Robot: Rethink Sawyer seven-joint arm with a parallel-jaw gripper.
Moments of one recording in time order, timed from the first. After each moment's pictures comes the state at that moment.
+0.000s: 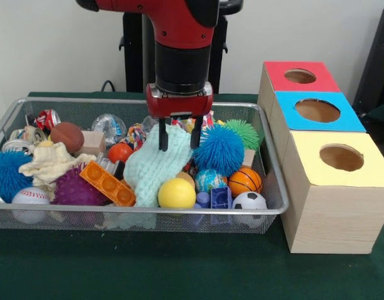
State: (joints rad) arm -0.39 -0.58 0.13 1.67 -0.29 0.44 1.48
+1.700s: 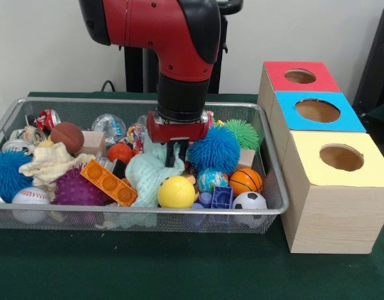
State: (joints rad) arm -0.31 -0.45 0.02 1.63 -0.33 0.27 1.48
